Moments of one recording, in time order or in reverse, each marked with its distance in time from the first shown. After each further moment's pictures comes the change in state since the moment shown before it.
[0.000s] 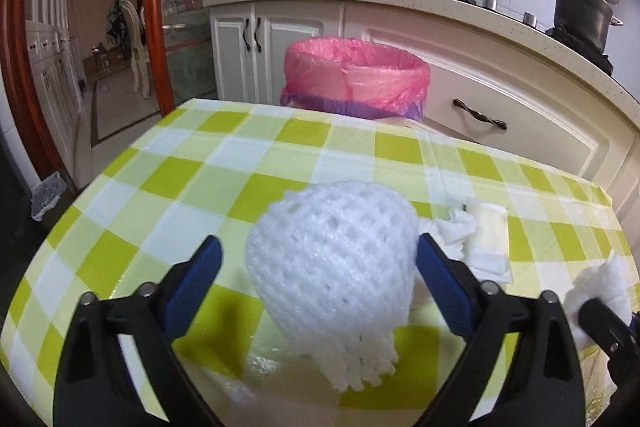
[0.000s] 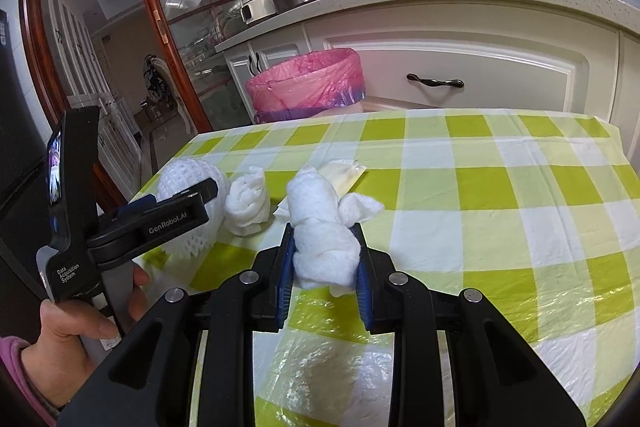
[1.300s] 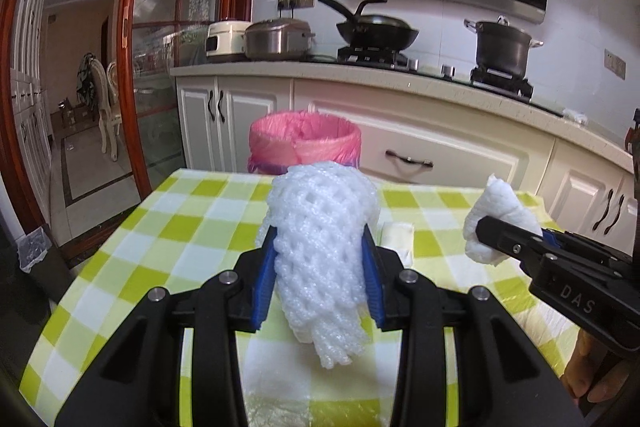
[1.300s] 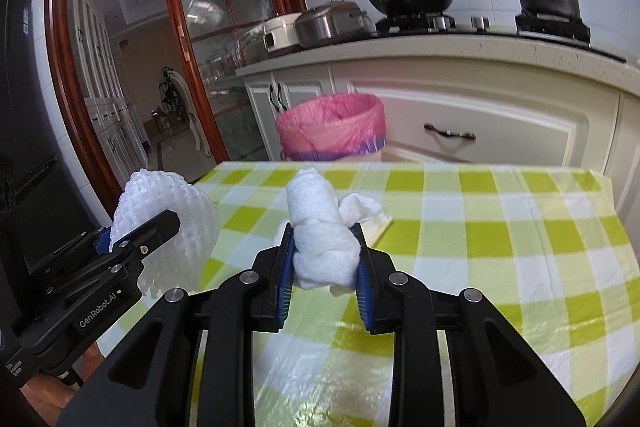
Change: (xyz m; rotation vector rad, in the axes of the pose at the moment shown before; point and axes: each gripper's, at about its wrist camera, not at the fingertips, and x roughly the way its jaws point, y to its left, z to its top) left arm -0.132 -0.007 -0.012 0.104 -0.233 -0.147; right arm -0.045 0.040 0.031 -0.090 -0.121 0.015
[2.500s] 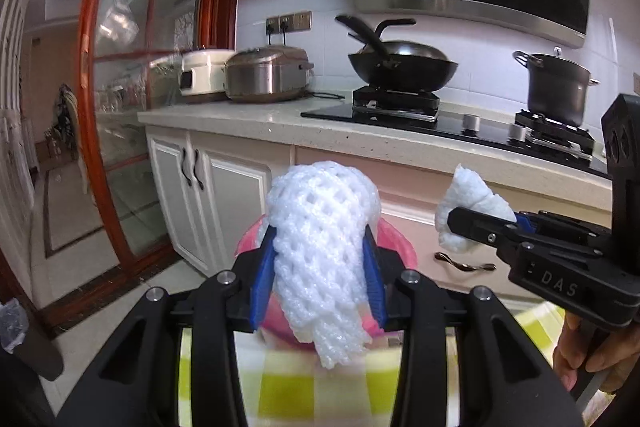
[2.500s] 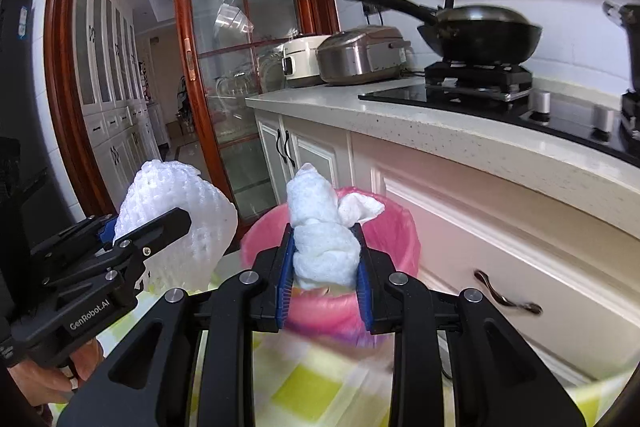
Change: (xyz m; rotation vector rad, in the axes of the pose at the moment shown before) left arm 0.251 0.058 0.182 0.027 -0.067 -0.045; right arm 0.250 -0.045 0.208 -0.105 -0.042 0.107
